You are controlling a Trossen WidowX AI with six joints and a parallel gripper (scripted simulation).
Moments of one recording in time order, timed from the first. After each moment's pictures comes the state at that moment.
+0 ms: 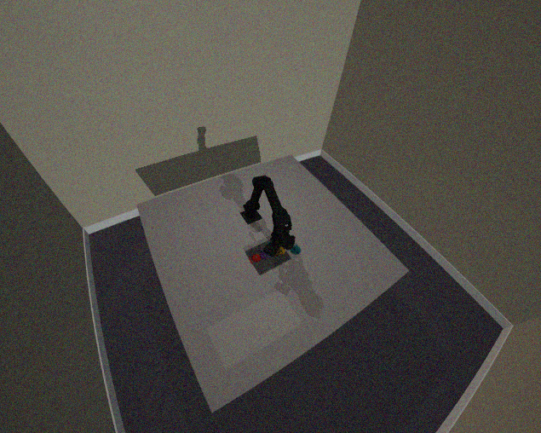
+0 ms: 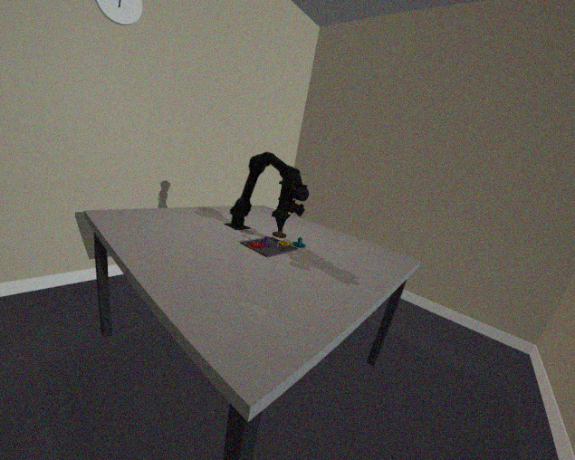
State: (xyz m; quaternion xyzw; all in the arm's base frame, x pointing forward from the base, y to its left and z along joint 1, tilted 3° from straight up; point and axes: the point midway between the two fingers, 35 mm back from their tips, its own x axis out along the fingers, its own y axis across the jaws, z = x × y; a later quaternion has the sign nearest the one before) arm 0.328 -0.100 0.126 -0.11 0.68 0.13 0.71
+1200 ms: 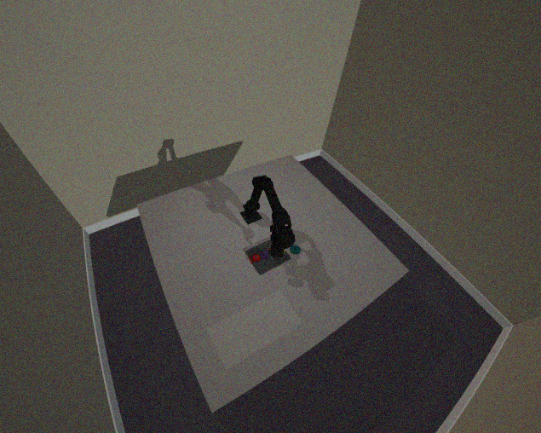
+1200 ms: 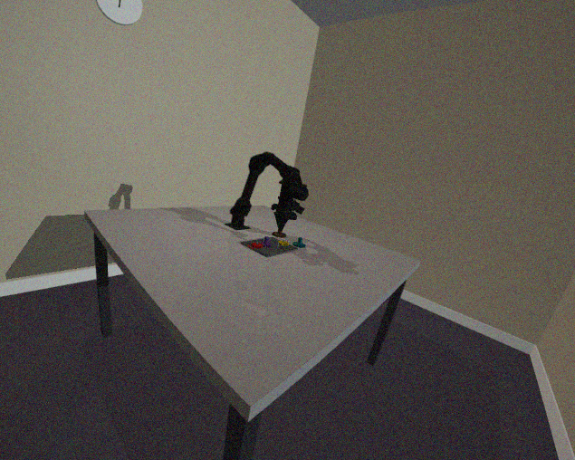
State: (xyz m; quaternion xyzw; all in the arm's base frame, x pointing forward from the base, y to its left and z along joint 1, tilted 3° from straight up) arm 0.328 -0.102 0.127 -0.29 0.63 0.30 0.66
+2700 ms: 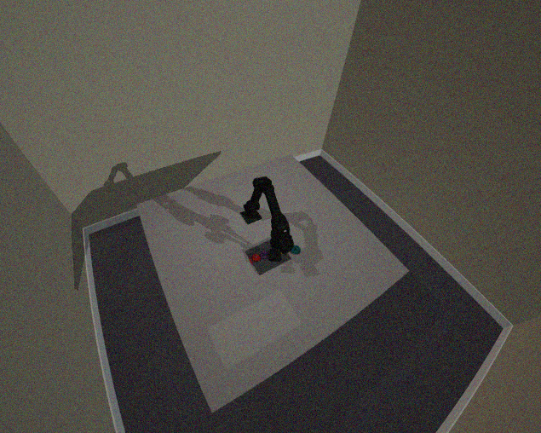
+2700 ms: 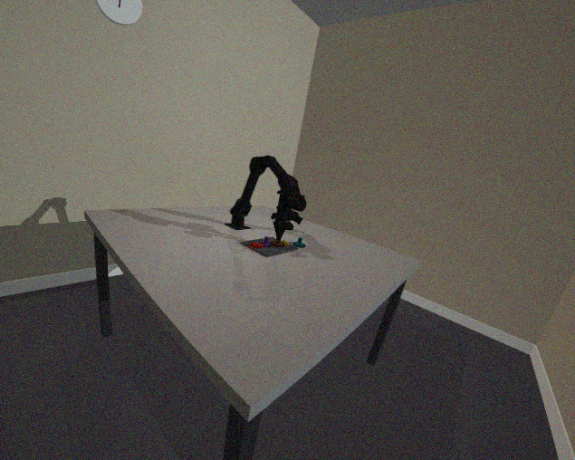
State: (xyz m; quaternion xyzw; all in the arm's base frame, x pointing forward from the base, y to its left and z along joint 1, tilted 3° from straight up) arm 0.330 -0.100 0.082 -0.26 0.64 0.27 0.67
